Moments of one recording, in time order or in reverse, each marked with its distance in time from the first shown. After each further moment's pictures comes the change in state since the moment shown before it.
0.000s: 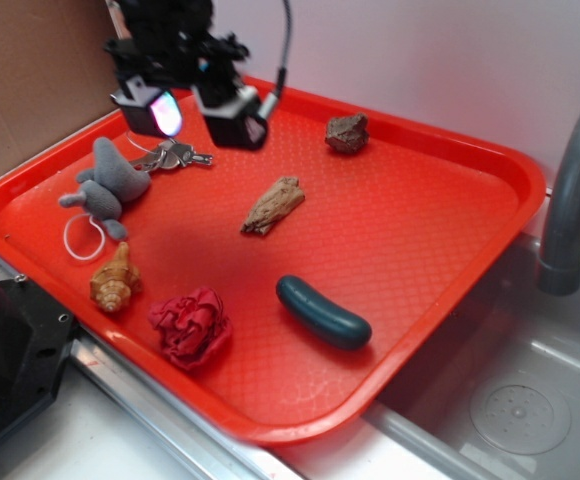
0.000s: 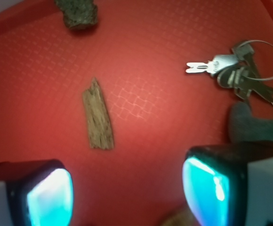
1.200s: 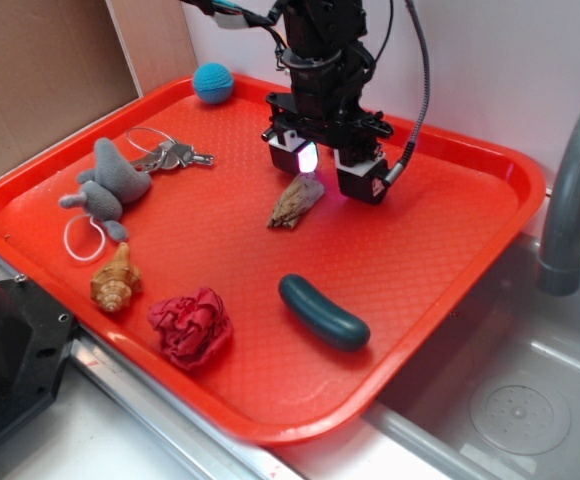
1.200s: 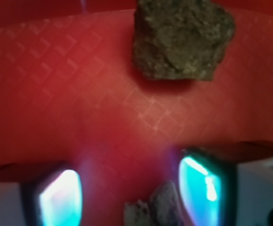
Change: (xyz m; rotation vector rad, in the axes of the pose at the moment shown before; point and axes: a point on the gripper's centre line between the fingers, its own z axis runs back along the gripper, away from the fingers) arm 0.071 -0.024 -0.082 0.099 0.049 -0.128
